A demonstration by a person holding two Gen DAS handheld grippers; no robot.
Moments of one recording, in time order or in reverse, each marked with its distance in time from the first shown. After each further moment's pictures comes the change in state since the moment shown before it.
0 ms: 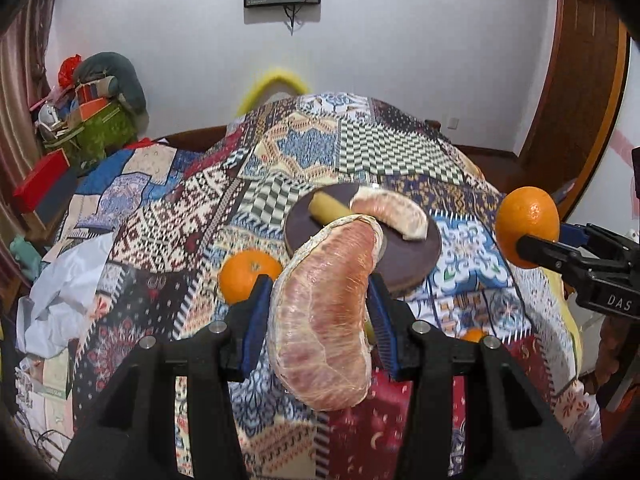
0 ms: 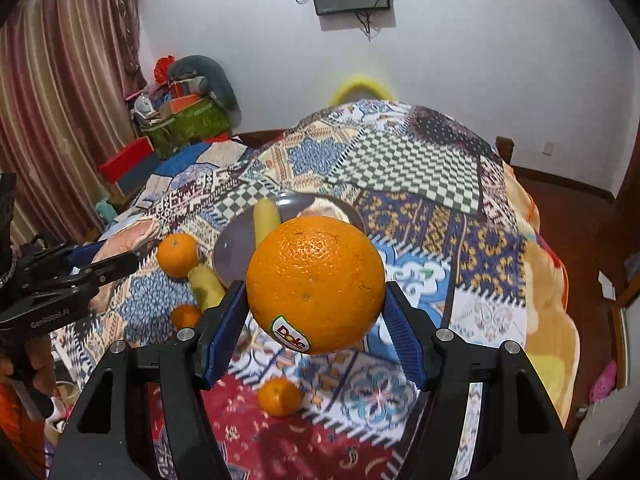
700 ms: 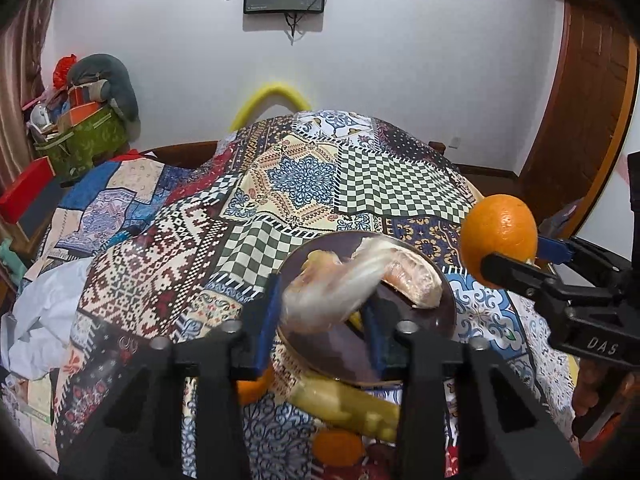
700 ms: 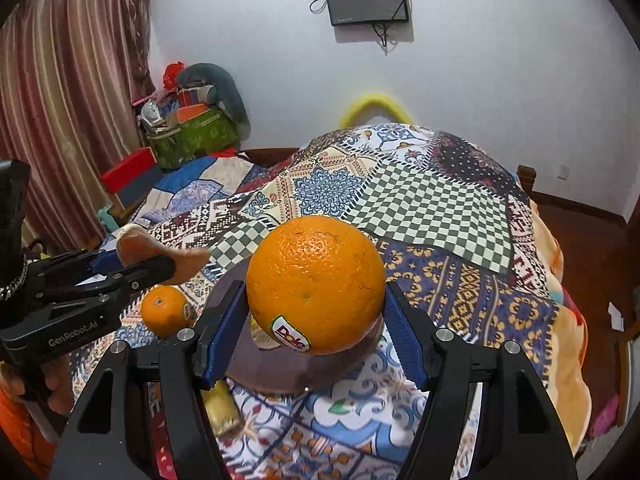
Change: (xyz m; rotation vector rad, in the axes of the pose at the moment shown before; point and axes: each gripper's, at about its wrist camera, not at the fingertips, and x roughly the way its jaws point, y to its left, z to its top) left arm 0.061 0.004 0.053 -0.027 -0.037 -0.029; right arm 0.053 0.004 0.048 -0.047 -0.040 0.029
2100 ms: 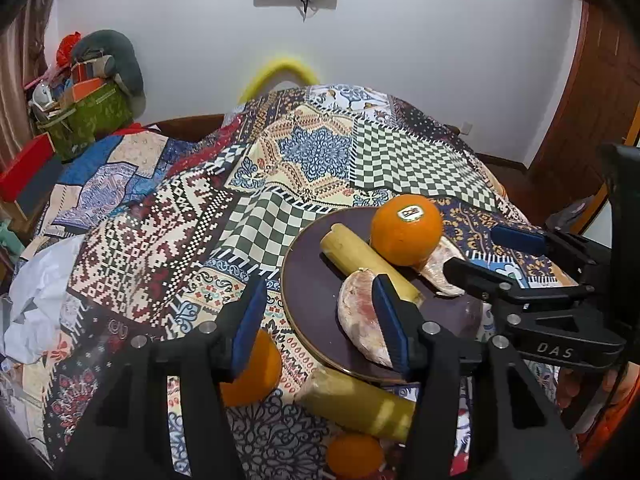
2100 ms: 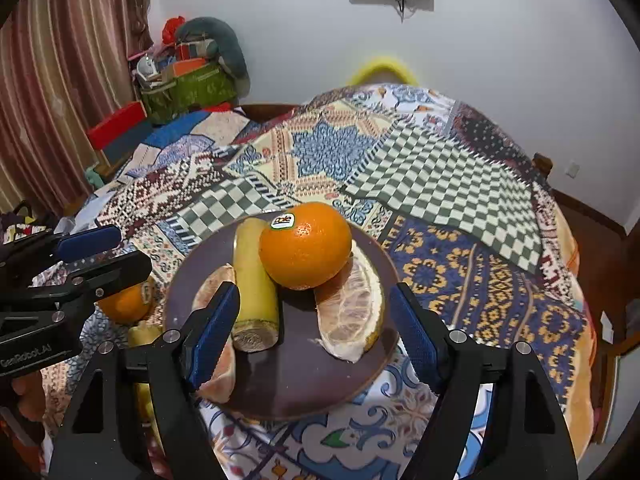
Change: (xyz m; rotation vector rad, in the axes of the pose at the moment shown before) left arm 0.024 0.014 -0.011 -0.039 0.066 0.022; right arm 0.050 0.004 -0.001 -0.073 0.129 -0.026
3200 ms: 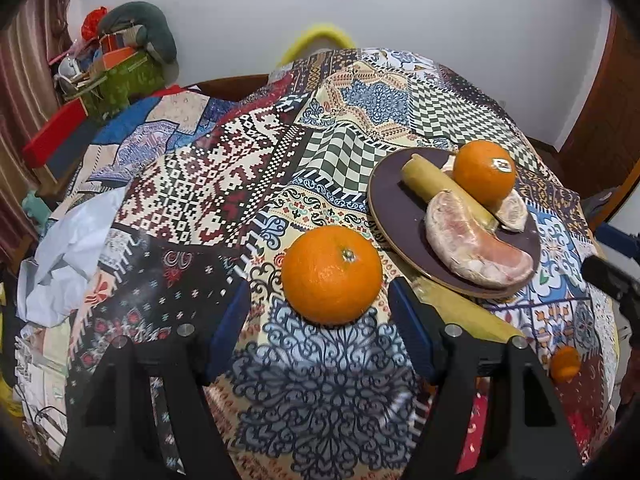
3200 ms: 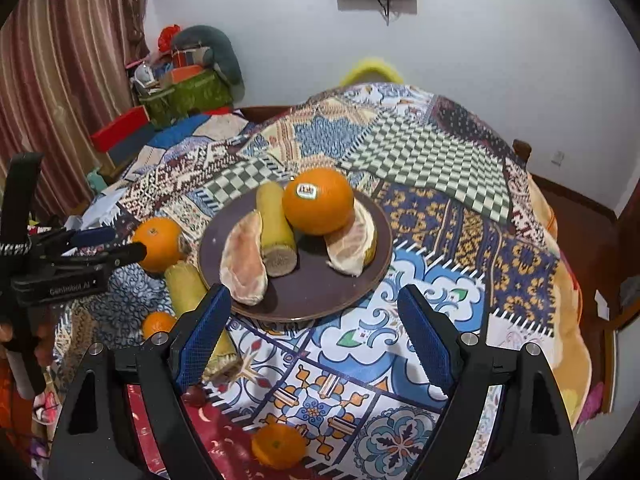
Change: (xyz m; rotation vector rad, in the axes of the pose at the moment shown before) left arm -0.004 0.052 -0.047 -0.042 0.120 0.111; right arm -0.038 0.011 -0.049 0.046 -0.004 -0.019
